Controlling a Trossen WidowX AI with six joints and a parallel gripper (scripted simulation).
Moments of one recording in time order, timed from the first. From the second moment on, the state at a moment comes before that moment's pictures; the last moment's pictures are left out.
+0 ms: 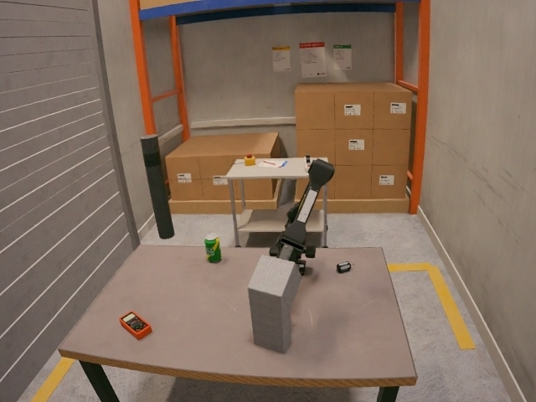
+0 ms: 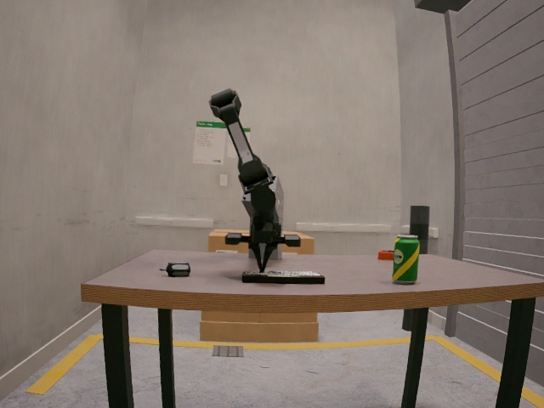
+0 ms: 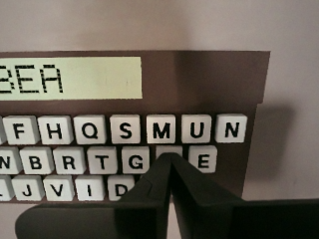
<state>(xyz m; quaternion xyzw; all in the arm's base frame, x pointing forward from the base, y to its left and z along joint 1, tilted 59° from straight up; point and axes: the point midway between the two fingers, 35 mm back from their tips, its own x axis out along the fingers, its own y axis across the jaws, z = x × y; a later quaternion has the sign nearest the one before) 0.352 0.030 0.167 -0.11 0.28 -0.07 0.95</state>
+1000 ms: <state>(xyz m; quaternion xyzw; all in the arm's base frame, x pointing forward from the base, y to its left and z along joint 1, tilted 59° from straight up) 0.347 0.041 0.190 -0.11 0.28 -0.07 0.95</state>
